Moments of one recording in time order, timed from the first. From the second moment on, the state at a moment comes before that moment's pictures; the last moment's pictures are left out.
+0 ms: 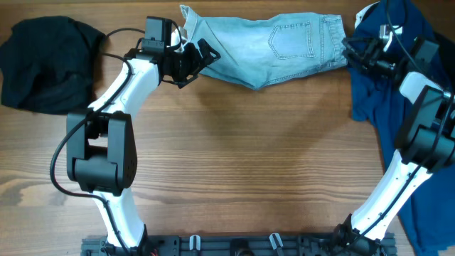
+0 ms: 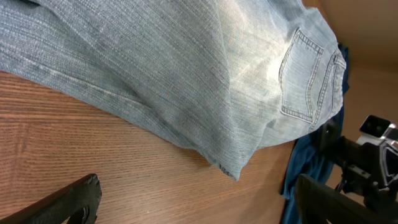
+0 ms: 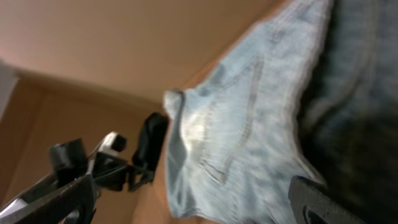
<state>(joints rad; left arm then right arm) -0.17 2.04 1.49 -0.43 0.57 -0.70 -0.42 2.34 1.52 0.14 -1.34 0.49</state>
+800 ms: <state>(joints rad) -0.17 2.04 1.49 -0.44 0.58 -0.70 -0.51 2.34 1.53 -0.01 -1.32 0.65</state>
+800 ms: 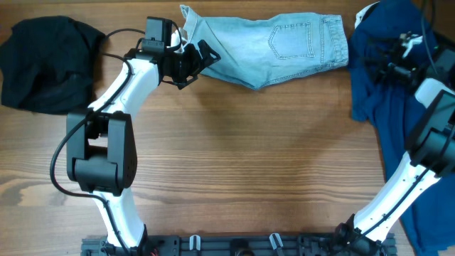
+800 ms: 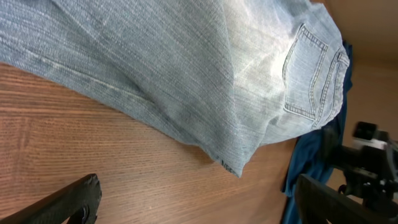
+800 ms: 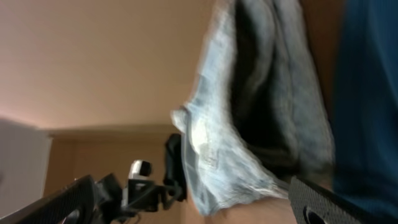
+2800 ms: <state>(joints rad) -0.25 2.16 1.49 -0.39 0.39 -0.67 -0.17 2.10 1.49 -0.89 -0.86 0.10</state>
